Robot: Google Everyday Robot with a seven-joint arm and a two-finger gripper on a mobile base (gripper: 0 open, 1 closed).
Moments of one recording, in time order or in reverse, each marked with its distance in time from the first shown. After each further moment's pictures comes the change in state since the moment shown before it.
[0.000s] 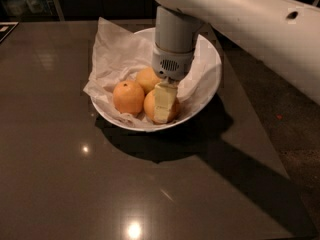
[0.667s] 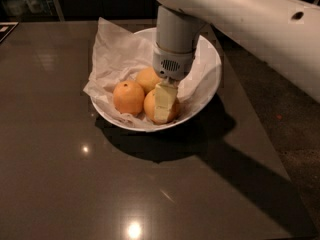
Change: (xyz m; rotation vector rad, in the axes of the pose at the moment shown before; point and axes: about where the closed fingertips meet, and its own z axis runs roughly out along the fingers) arm -0.002 0.000 -0.003 0.019 -0.020 -0.006
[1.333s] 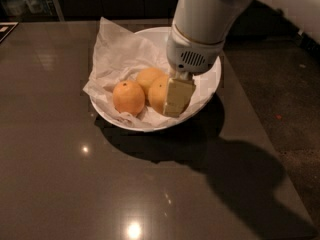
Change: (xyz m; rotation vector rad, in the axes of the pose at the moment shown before) arm 0.017 0.040 -0.064 0.149 -0.110 -0.071
